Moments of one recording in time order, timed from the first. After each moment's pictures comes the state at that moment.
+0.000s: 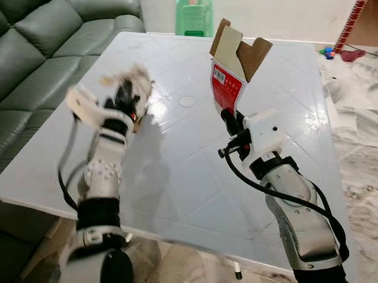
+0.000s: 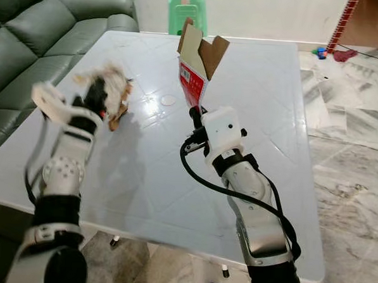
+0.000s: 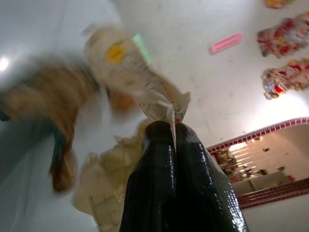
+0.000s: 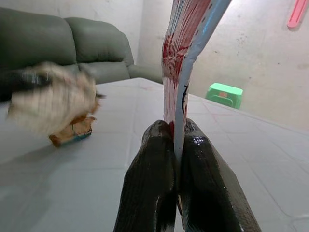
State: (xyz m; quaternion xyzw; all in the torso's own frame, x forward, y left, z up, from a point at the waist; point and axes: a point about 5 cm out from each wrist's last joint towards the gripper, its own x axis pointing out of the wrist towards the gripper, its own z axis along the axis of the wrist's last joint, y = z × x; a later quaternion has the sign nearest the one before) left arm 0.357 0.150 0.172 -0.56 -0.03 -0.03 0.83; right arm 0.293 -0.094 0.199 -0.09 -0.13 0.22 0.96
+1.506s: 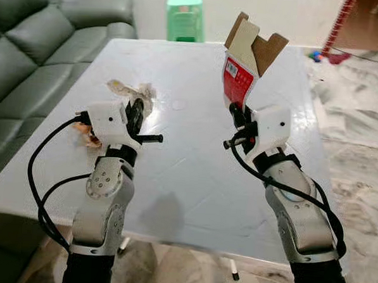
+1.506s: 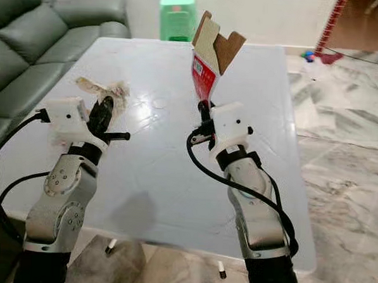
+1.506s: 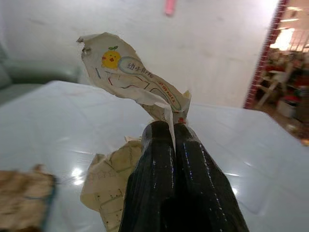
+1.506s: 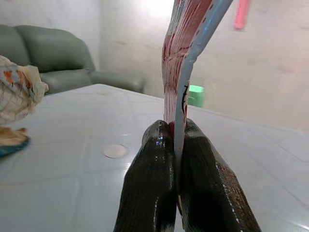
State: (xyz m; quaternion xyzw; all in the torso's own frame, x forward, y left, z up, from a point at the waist) left arm 0.301 0.127 0.191 -0.10 -0.10 -0.05 0.99; right arm 0.302 -0.103 0.198 -0.06 -0.13 0.18 0.97
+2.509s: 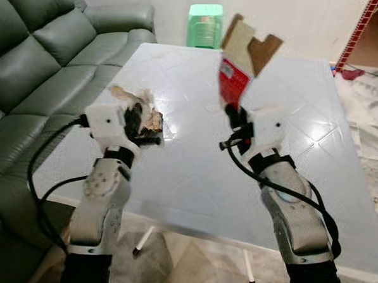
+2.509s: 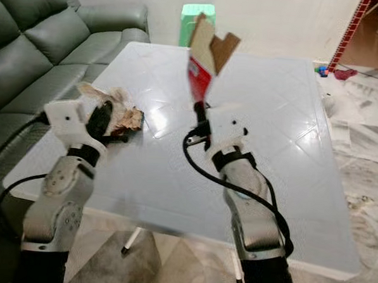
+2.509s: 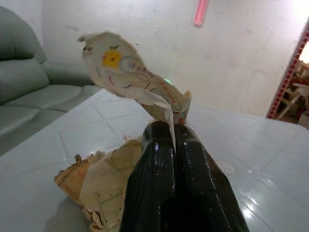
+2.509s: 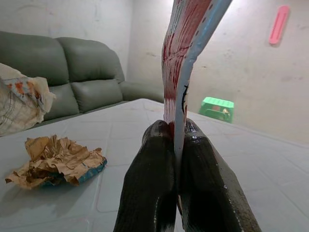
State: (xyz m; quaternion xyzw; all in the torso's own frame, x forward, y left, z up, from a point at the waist) left arm 0.302 0.133 0.185 -0.11 -0.09 -0.05 0.99; right arm 0.301 -0.097 0.200 -0.06 -0.14 0.19 0.97
